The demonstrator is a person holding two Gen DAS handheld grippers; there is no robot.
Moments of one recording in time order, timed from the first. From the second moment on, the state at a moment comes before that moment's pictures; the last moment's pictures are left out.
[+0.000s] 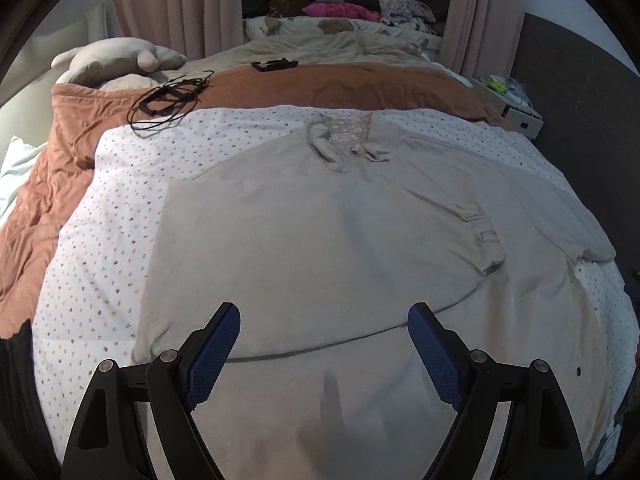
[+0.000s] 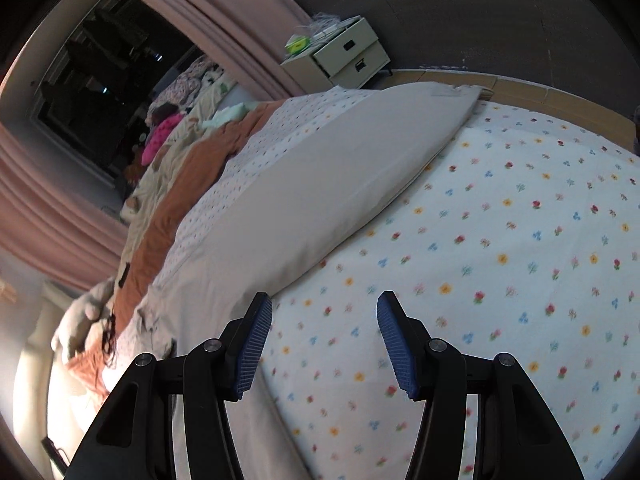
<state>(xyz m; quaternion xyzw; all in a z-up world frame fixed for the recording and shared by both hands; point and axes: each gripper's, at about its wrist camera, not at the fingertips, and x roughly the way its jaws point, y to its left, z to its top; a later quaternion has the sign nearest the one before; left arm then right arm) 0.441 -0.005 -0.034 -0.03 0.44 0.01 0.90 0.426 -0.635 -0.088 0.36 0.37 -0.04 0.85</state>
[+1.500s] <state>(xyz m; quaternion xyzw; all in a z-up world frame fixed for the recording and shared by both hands) 0.495 -0.062 -0.078 -0.04 0.46 -0.05 0.88 0.509 -0.652 -0.005 0.34 0.26 -0.02 0.90</state>
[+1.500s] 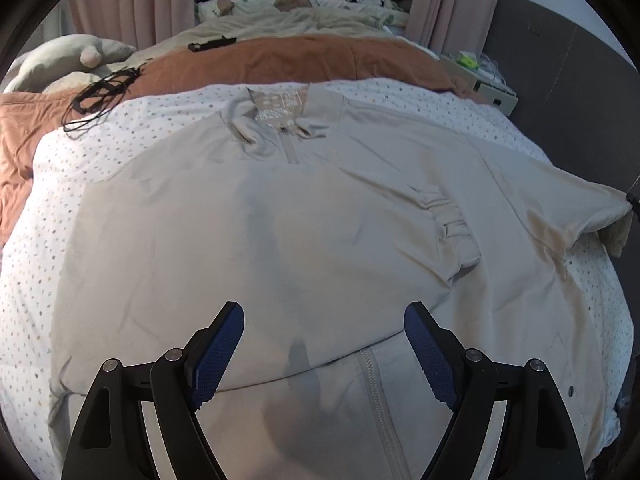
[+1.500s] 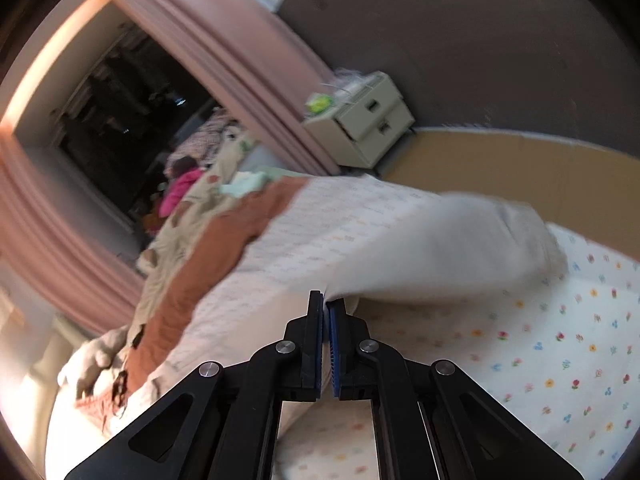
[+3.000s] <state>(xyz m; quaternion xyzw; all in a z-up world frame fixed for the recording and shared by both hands) 0.358 0.107 -0.038 -0.13 0.42 0.02 0.90 0.471 -0.253 -0.056 0.21 0.47 0.25 0.82</state>
